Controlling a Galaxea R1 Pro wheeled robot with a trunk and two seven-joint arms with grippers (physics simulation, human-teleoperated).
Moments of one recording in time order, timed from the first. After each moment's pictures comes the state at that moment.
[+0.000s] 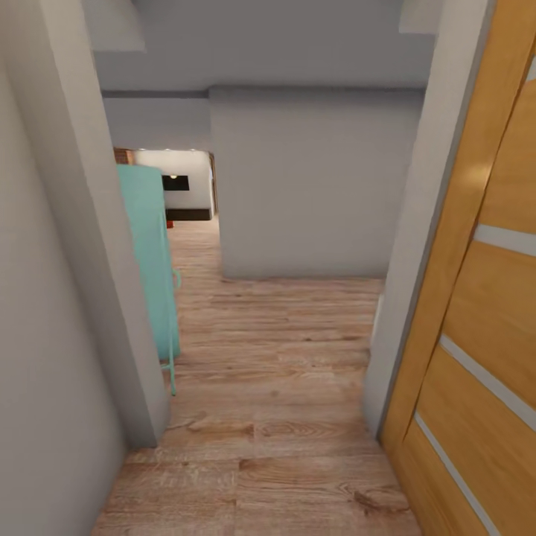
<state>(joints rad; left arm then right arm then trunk) 0.00 0.02 0.01 -0.15 0.29 0.01 0.01 -0.15 -0.02 0.38 0.03 -0.18 -0.08 0.01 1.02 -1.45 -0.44</state>
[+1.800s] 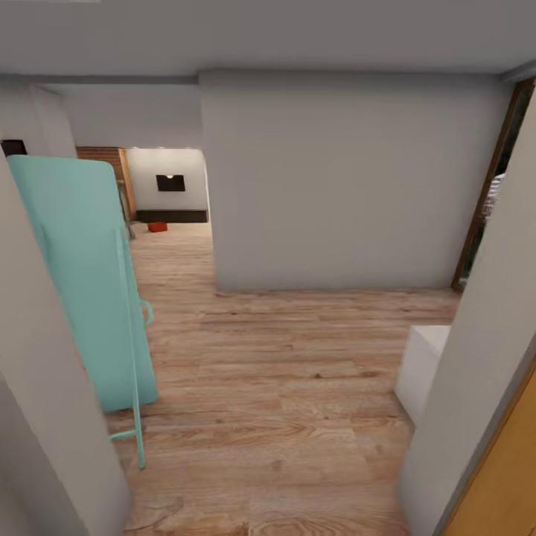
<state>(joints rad) 0.00 0.02 0.01 -0.14 0.29 0.01 0.01 -0.15 0.01 0.37 0.02 -0.18 -0.08 0.01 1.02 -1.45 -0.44</state>
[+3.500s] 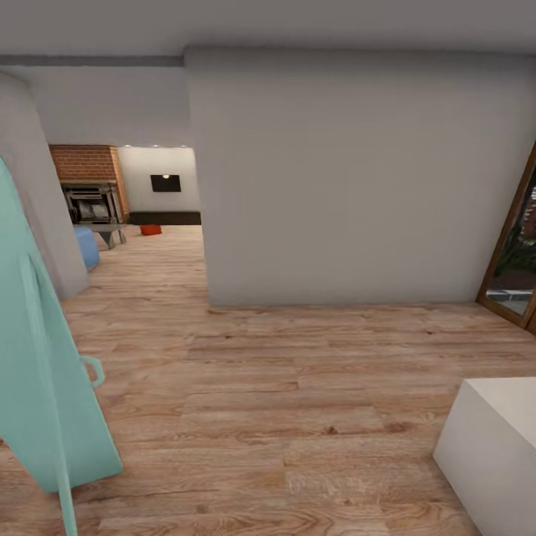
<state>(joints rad) 0.00 0.02 0.01 -0.14 0.29 0.01 0.01 -0.15 0.01 0.38 0.02 -0.17 -0.08 0.01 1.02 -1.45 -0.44</state>
